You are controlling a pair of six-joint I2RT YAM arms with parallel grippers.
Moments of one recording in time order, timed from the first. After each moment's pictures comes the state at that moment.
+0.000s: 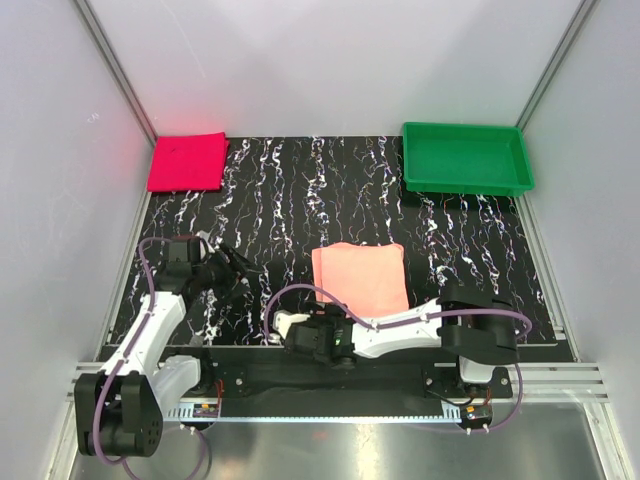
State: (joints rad) left arm -0.02 0.95 0.51 -0.45 0.49 -0.87; right arm 1.46 1.75 0.95 -0.33 0.68 -0.17
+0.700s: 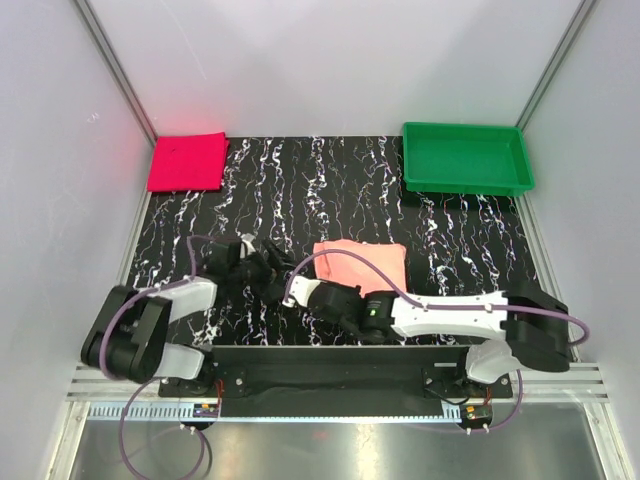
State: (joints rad) left arm -0.28 1.34 0.41 0.19 0.65 -1.21; right arm 1.29 1.49 0.90 -0.29 0.59 -0.28
